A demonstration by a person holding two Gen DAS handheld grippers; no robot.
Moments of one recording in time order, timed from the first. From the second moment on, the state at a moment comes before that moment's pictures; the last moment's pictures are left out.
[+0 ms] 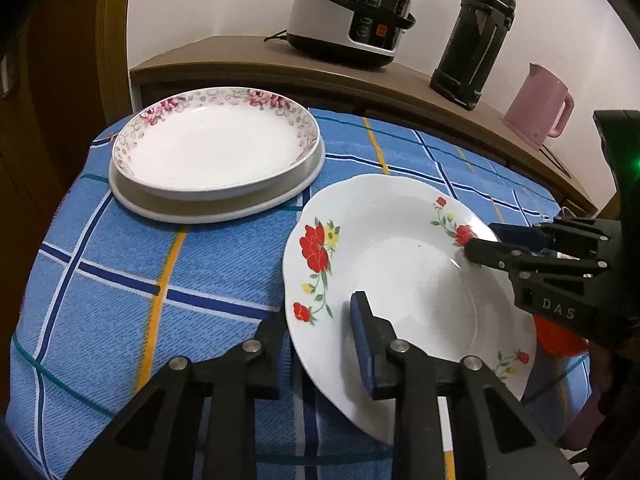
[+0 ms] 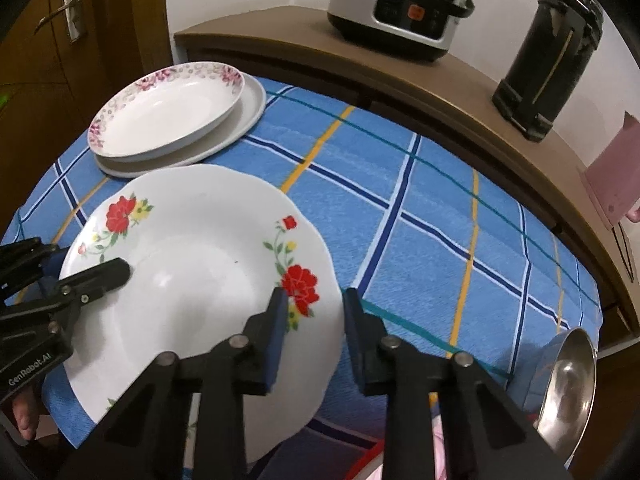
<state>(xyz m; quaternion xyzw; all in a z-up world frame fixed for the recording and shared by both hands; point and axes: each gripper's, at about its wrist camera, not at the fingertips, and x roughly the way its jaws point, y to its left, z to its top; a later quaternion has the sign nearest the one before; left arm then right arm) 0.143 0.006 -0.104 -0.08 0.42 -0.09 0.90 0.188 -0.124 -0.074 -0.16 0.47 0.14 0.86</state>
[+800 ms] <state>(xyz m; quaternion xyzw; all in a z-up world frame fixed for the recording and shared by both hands) 0.141 0.027 -0.100 -0.09 0.40 -0.06 0.91 0.152 -0.131 -0.070 -0.08 0.42 0.16 0.89</state>
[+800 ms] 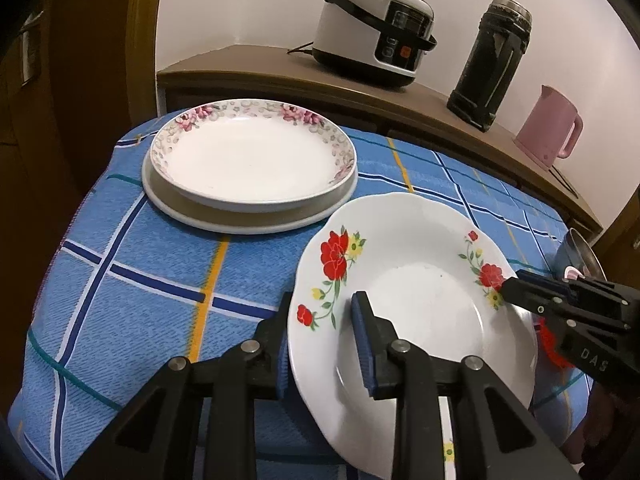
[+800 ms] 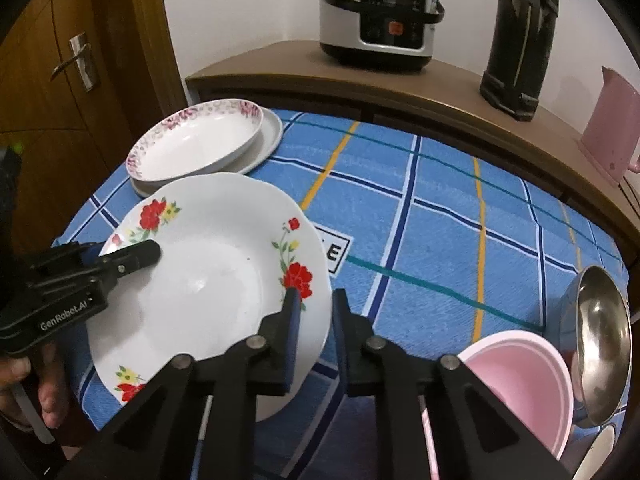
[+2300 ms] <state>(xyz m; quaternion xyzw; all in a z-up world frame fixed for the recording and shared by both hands) 0.150 0.035 -0.060 -0.08 0.31 -0.05 0.95 0.142 -0.125 -0.058 -0.08 0.36 0.15 0.92</state>
